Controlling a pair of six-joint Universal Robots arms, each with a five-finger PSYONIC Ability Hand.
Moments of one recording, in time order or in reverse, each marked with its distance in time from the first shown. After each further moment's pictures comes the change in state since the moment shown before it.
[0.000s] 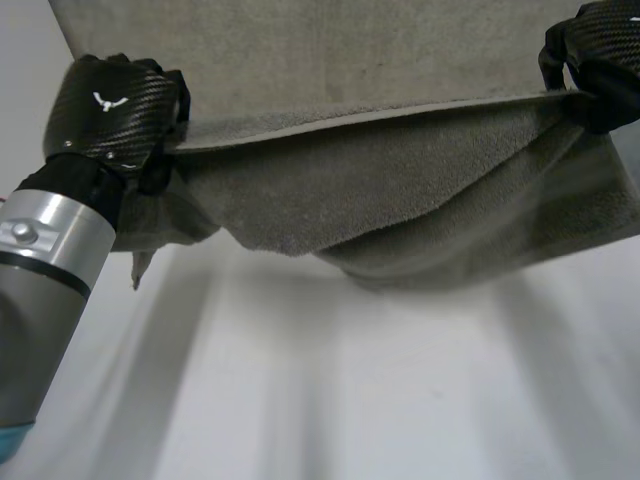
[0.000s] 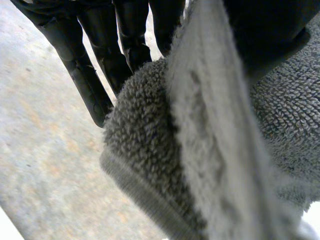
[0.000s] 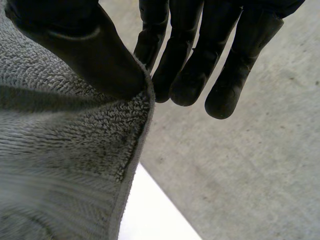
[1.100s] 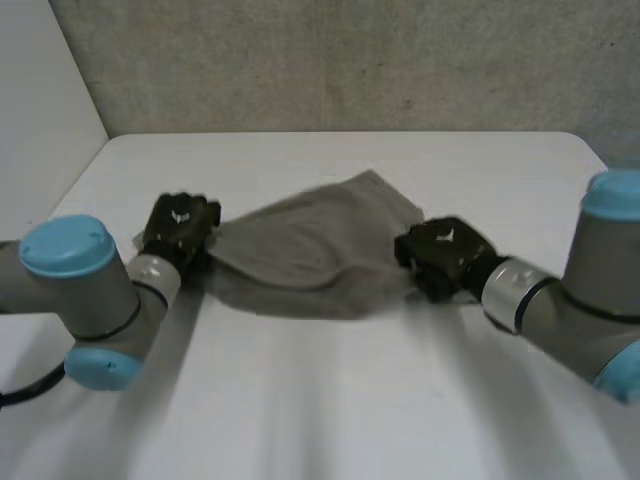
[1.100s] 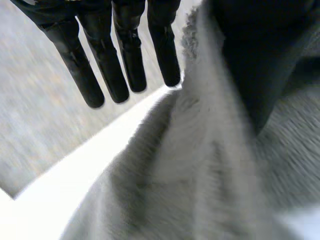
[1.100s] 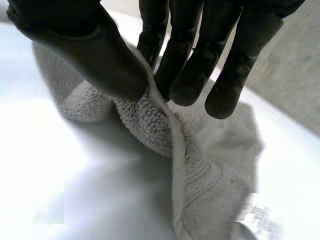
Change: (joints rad) left arm 0.127 -0.683 0.145 0.193 0.066 0.008; right arm 0.234 0.452 0.323 -0.421 0.010 0.067; left_hand -0.534 -0.586 -0.585 -0.591 -0.556; right_hand 0.000 0.000 0.000 0.000 0.006
